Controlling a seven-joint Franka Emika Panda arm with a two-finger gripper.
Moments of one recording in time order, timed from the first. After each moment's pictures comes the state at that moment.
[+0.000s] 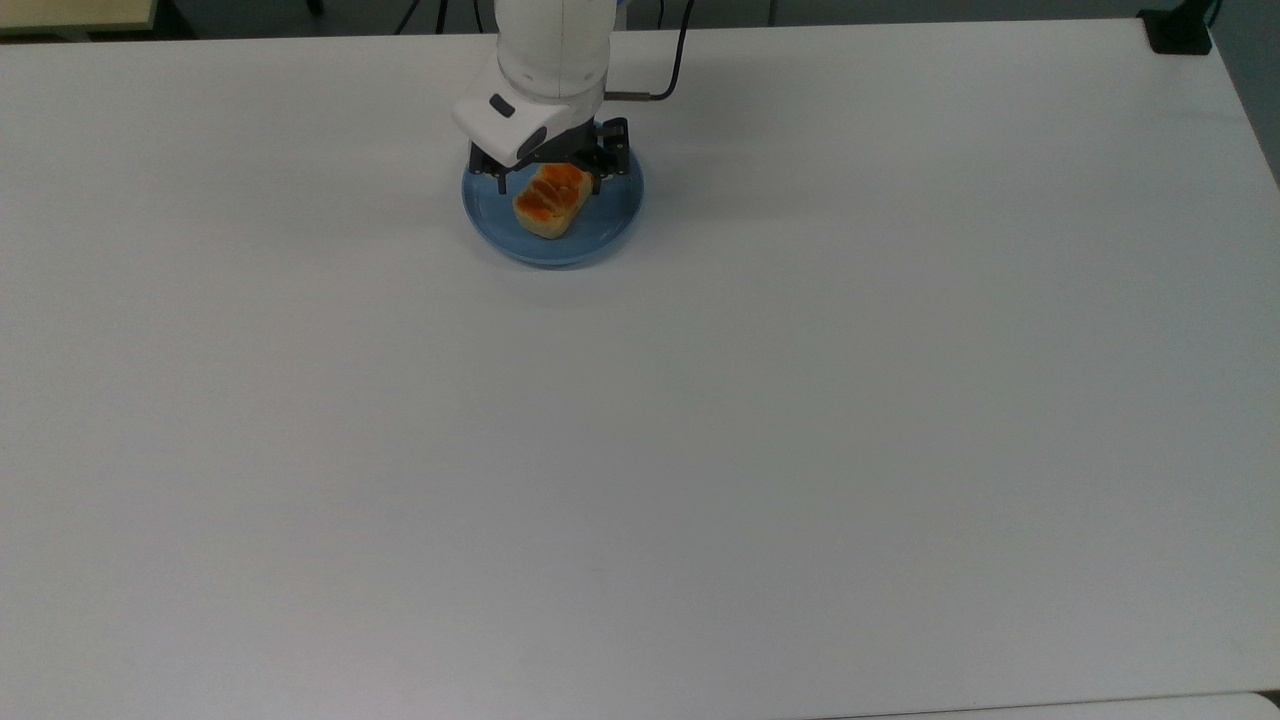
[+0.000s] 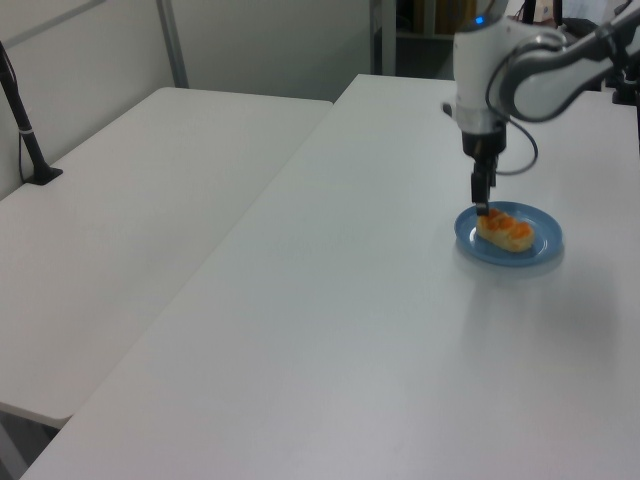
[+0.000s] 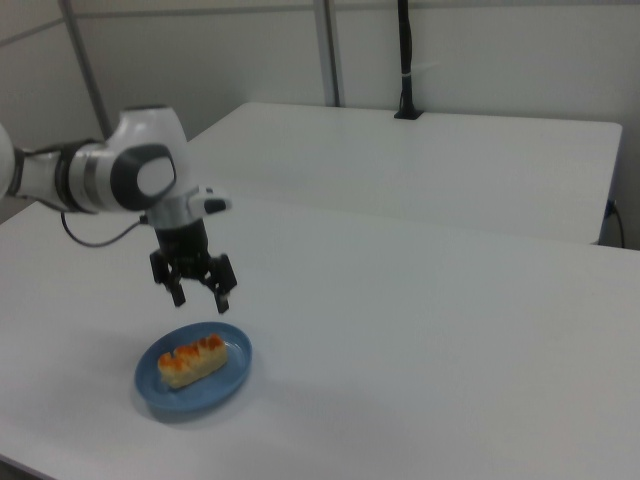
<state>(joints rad) 0.04 0.05 0.05 -2.09 -0.12 2.03 0.06</state>
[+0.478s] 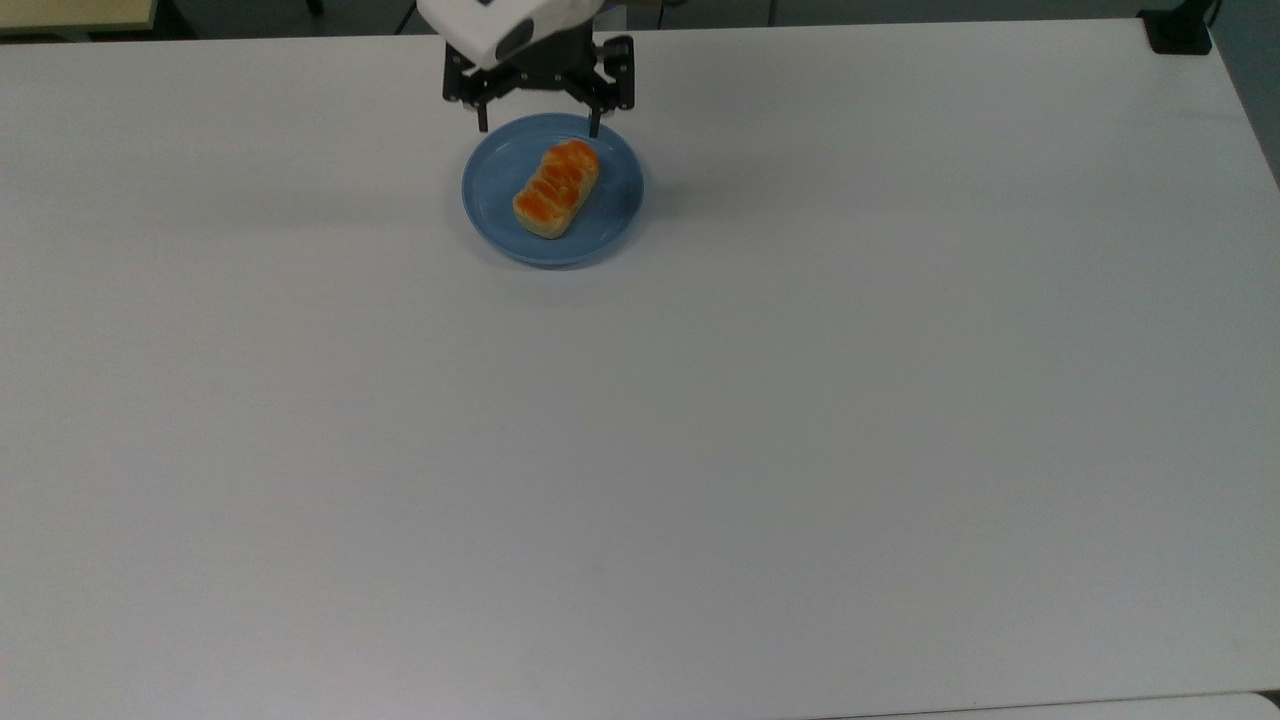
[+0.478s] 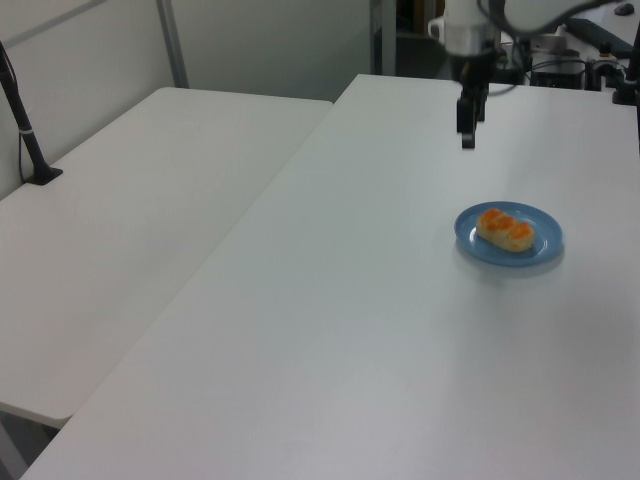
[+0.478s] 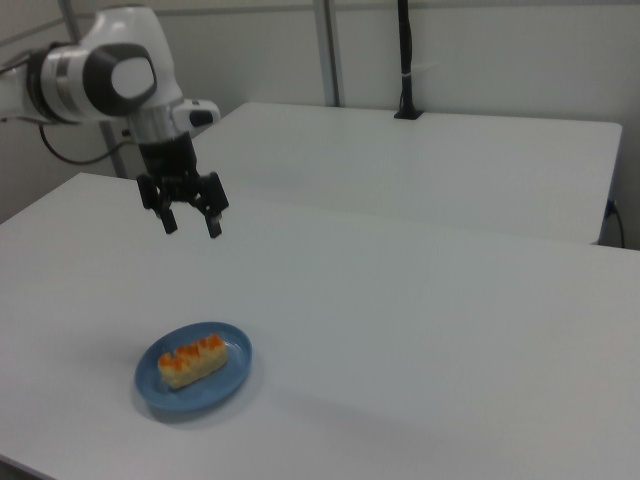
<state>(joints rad) 0.04 0.03 0.05 -1.79 -0.12 1.75 0.06</state>
